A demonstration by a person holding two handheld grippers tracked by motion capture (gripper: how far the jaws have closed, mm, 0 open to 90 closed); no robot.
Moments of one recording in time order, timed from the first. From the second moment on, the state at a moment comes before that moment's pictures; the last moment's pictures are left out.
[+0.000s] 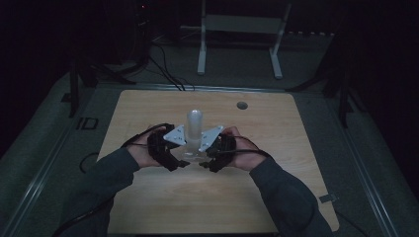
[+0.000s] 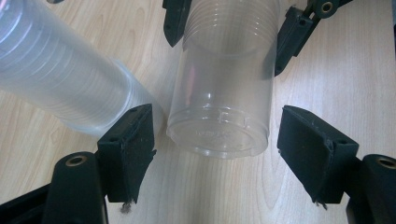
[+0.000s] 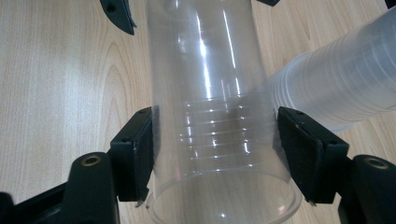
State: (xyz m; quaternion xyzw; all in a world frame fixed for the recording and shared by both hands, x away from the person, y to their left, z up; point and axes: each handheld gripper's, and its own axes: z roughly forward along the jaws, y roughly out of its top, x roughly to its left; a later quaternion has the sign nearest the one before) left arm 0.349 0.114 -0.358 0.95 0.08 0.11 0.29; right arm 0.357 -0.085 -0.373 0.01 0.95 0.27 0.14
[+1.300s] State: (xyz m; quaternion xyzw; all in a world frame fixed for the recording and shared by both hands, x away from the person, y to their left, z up) left arm 0.353 0.095 -0.368 0.97 0.06 0.10 0.21; right arm 0.354 -0.076 -0.376 -0.01 0.96 0.25 0.15
